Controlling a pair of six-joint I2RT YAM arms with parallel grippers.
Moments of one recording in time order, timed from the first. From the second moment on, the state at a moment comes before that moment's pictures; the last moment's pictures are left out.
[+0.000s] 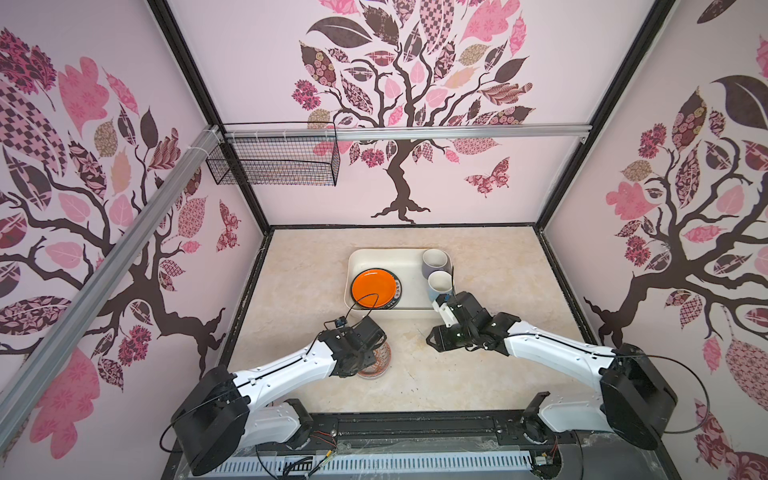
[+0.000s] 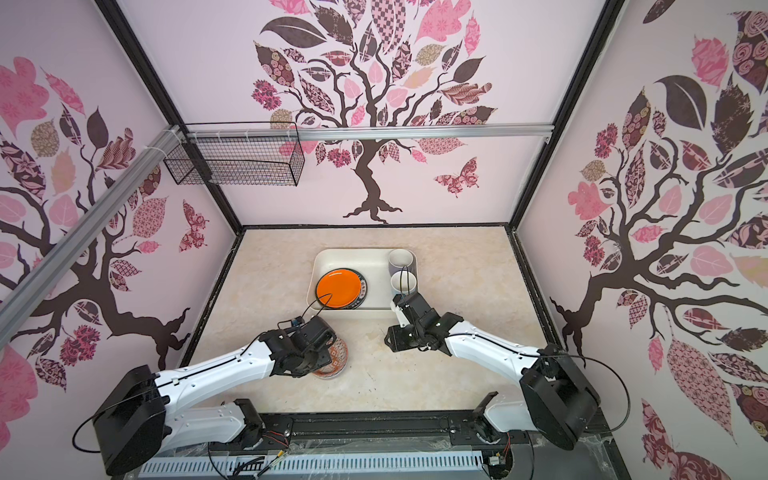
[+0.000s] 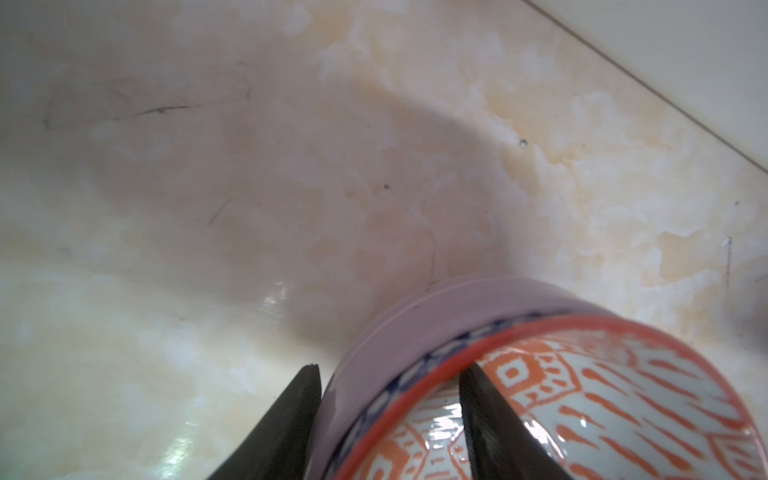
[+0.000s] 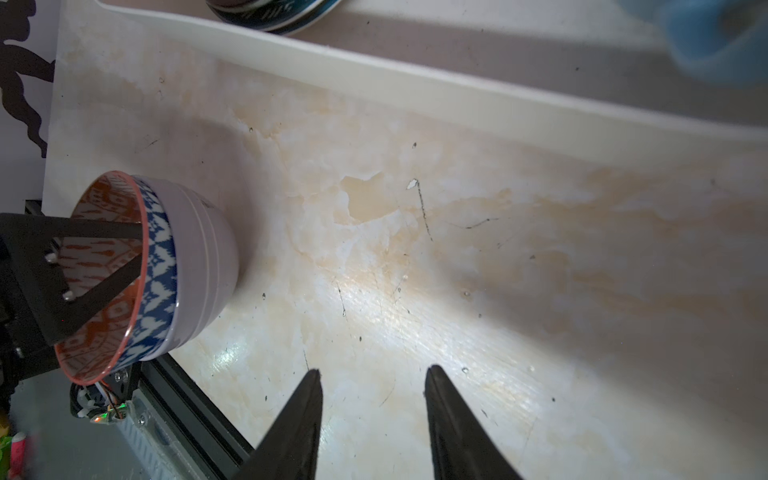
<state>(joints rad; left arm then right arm) -0.84 1.26 0.68 -0.70 -0.19 -1.18 0.71 1.32 0.73 -0.37 -0.24 0.50</state>
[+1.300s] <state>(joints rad) -0.86 0.82 0.67 -0.82 -0.31 -1.02 0.97 1.58 1.03 -0.49 -0.12 0.59</state>
